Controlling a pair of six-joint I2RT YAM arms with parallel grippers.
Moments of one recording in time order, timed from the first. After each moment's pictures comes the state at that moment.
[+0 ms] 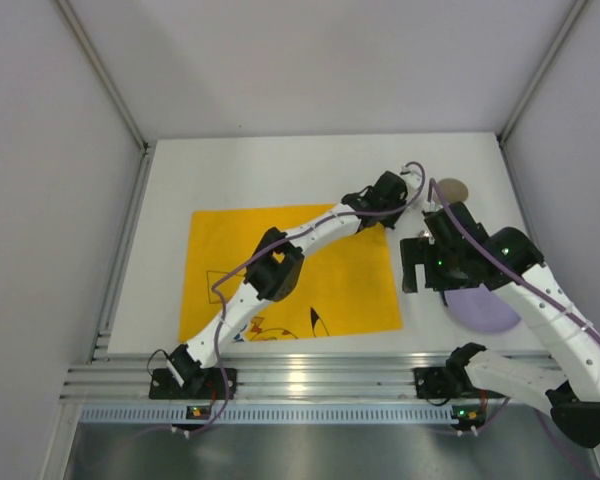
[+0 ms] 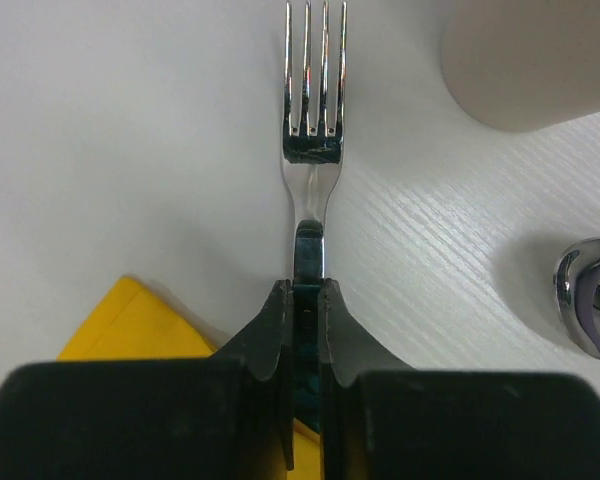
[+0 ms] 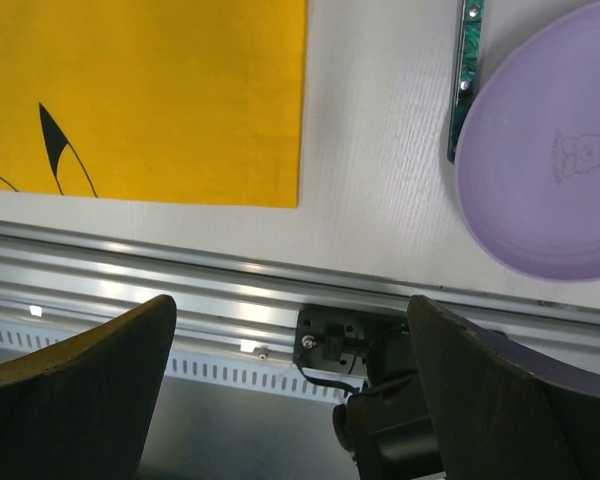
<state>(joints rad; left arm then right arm) -0.85 2.71 2.45 -0.39 -0.01 -0.01 0.59 1.00 1.22 -1.33 0.14 0.46</state>
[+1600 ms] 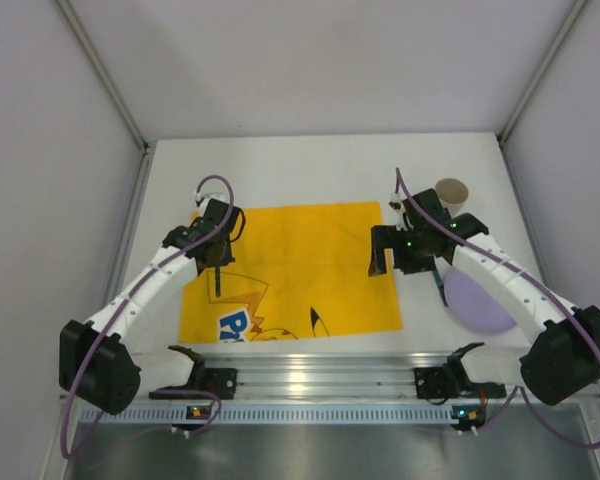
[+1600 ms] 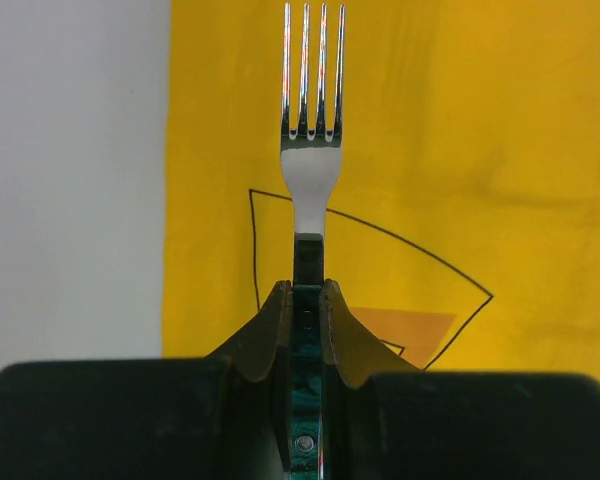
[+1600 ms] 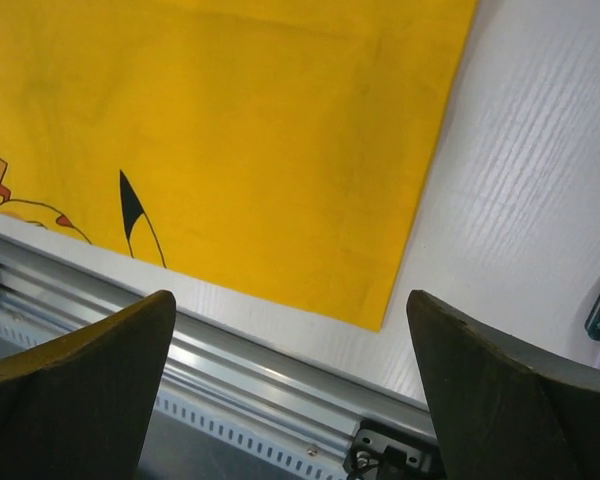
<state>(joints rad) -0.42 1.26 1.01 -0.79 -0.44 -0.46 0.44 1.25 1.04 -0.87 -0.17 0.35</state>
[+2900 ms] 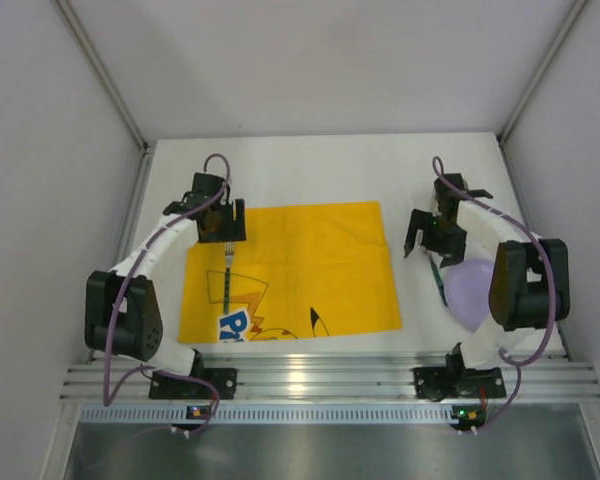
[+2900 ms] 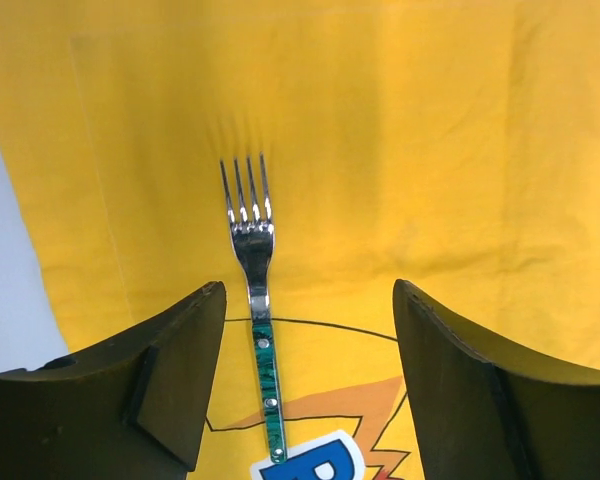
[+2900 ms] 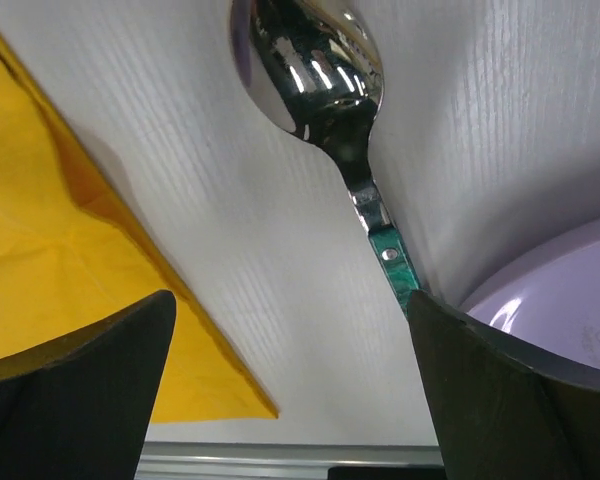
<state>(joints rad) -0.19 1.50 1.06 -0.56 0.00 -0.23 0.07 1.63 1.12 -0.83 -0.07 0.36</state>
